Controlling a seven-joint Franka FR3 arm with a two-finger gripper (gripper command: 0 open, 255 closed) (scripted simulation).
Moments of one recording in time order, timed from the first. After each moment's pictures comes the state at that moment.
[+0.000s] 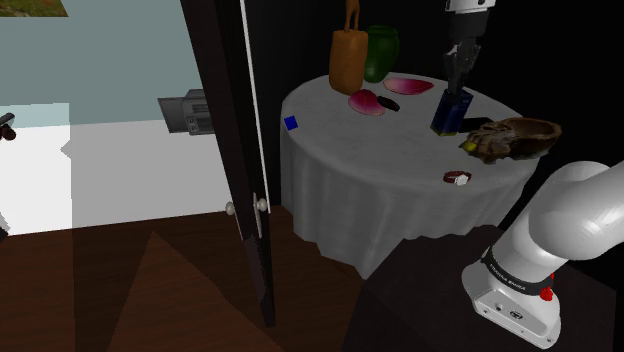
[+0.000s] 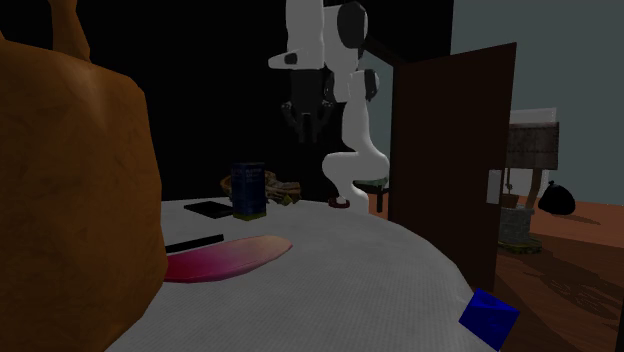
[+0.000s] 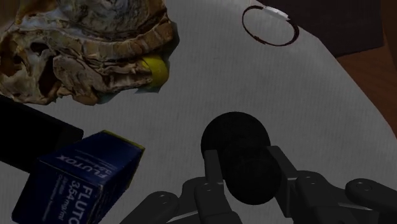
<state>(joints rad) -0.04 -0.50 -0.26 -2.10 -0.17 1.44 -0.15</state>
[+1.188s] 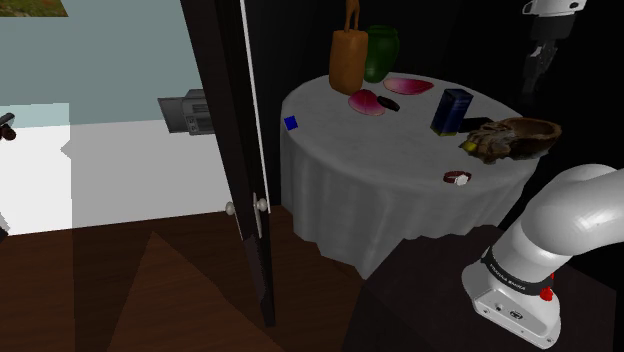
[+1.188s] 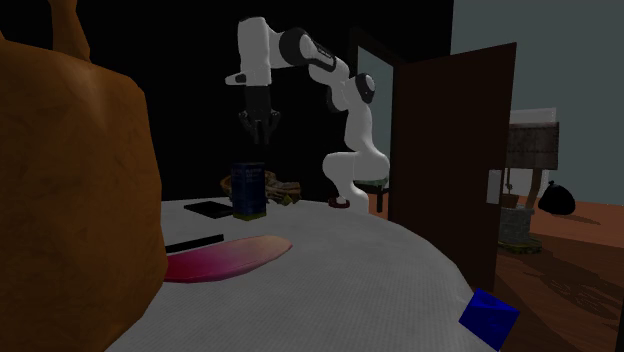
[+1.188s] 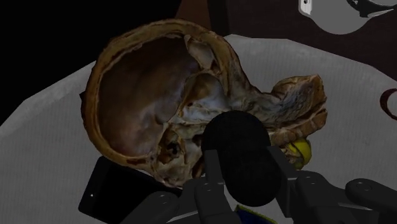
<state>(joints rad) -0.17 -0.62 -0.54 -2.13 -0.41 1.42 -0.52</state>
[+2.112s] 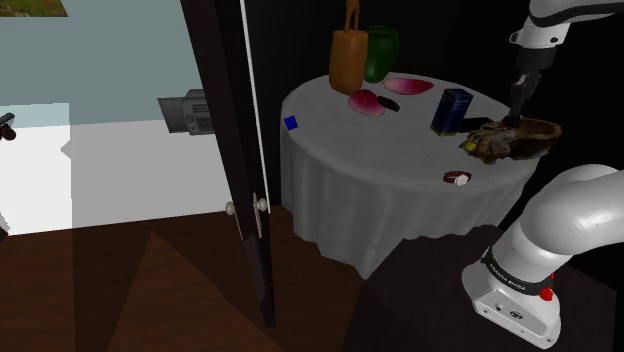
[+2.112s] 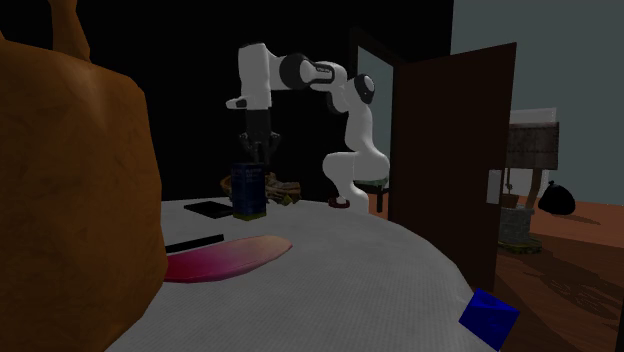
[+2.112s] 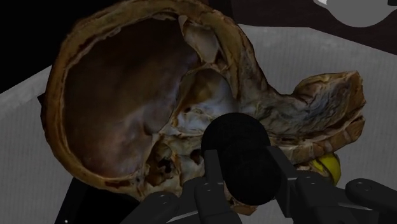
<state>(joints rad) -0.18 -0.65 -0.58 -2.31 -0.45 1.58 -0.49</state>
